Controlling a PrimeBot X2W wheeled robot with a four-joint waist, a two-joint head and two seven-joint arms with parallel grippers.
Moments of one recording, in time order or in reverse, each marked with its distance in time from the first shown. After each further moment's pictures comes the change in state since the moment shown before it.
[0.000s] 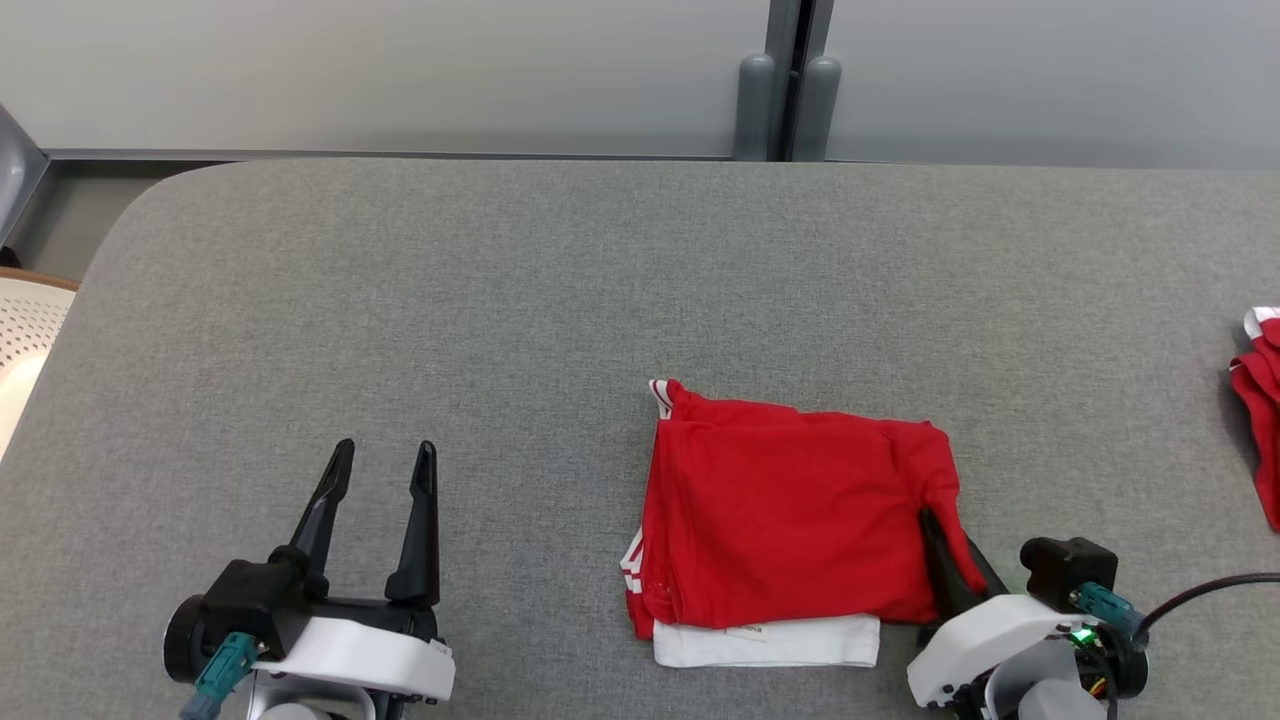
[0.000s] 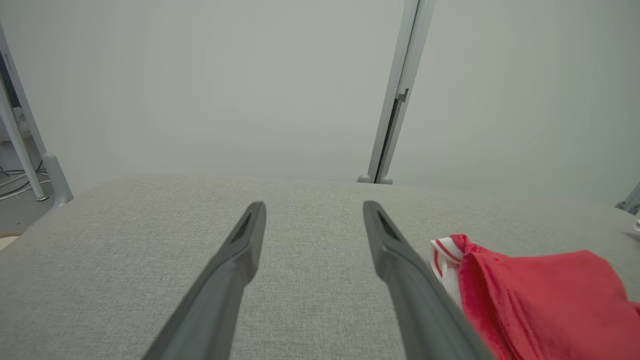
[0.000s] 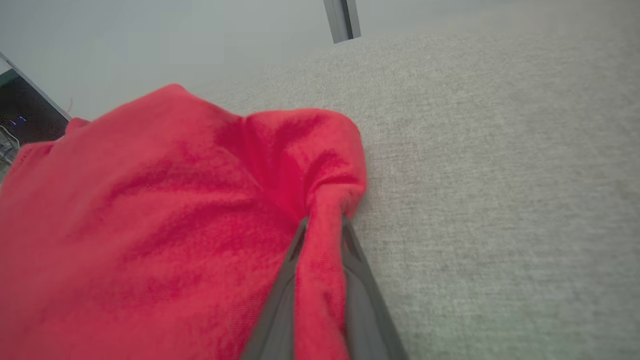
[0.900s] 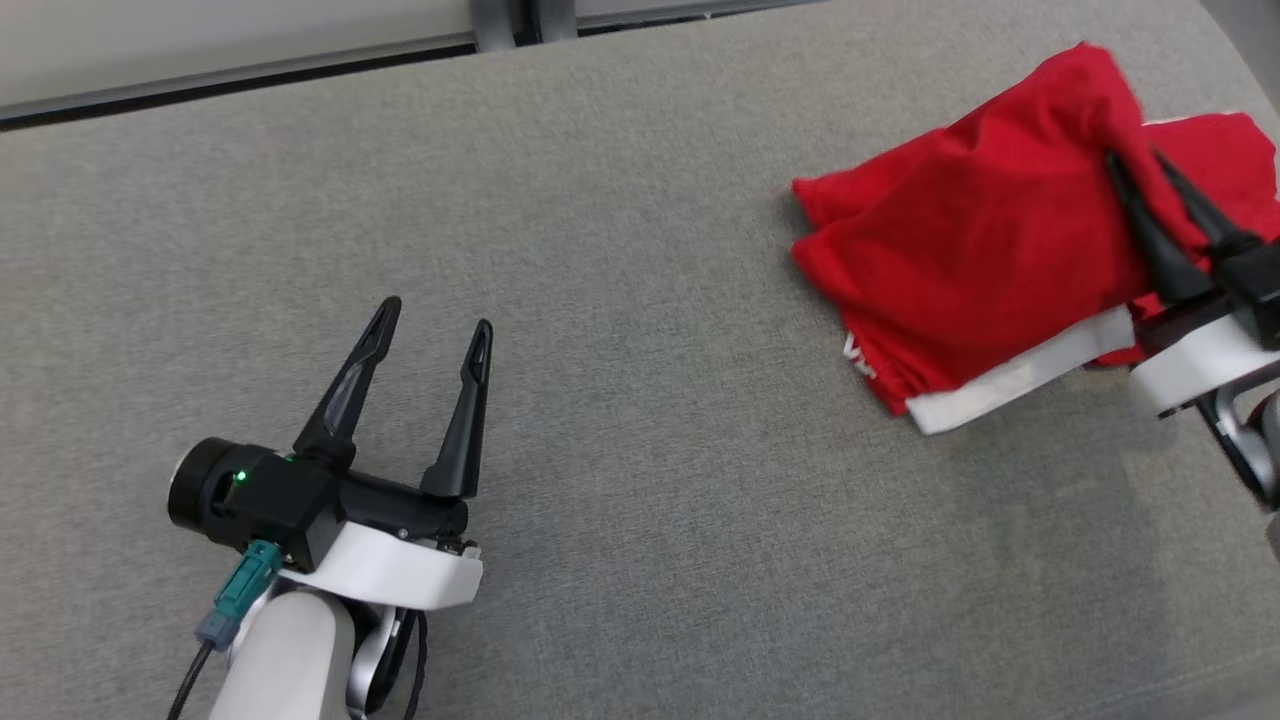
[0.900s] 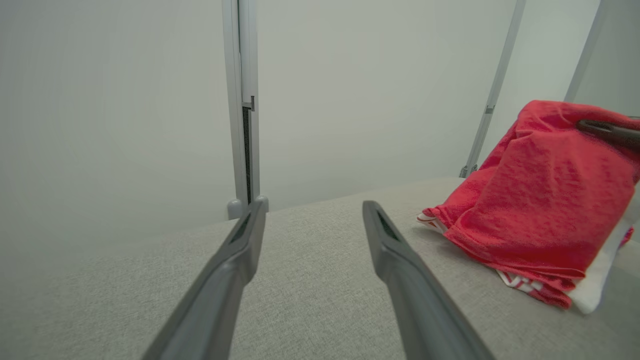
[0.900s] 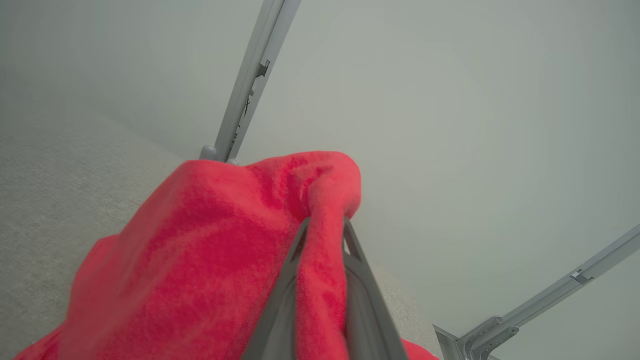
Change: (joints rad) left arm -0.148 0.011 -0.048 -0.091 0.104 -0.062 0.000; right arm -0.328 -0.423 0.131 -0.323 -0.339 0.001 -0.005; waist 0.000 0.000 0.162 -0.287
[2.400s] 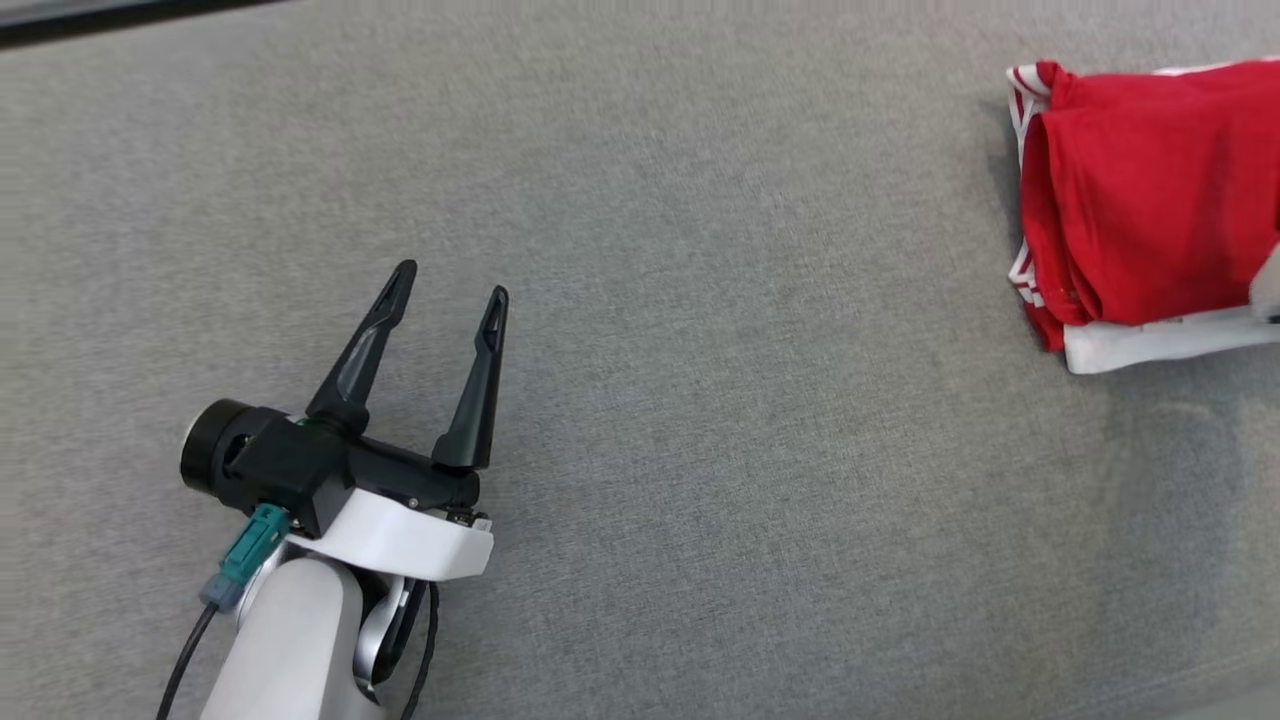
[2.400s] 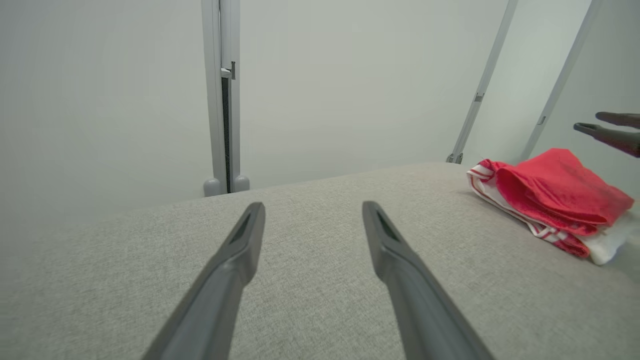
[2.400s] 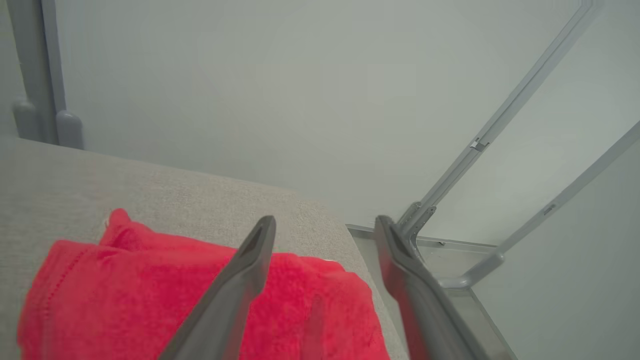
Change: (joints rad) left arm -0.086 0.014 -0.035 0.027 -0.022 -0.015 0.000; right arm -0.224 0.081 -0.380 0.397 -0.102 0.000 0.002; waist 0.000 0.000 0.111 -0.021
